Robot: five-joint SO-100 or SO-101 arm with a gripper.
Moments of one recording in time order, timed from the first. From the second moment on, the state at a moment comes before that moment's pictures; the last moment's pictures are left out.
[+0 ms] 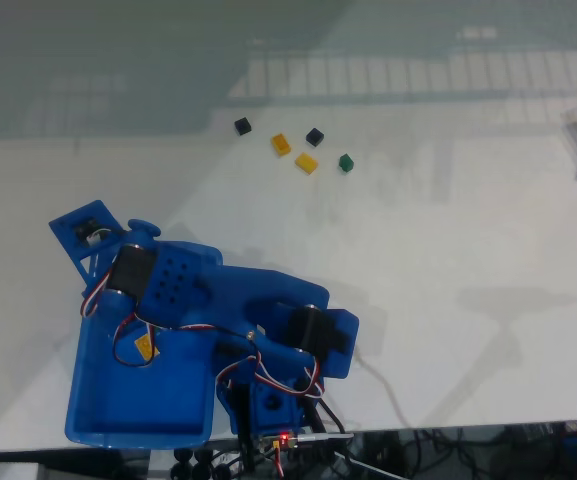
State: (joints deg) arm -69.2 136.0 115.6 94.5 -44.2
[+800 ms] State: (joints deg) arm -17.3 111.8 96.5 73.9 -35.5
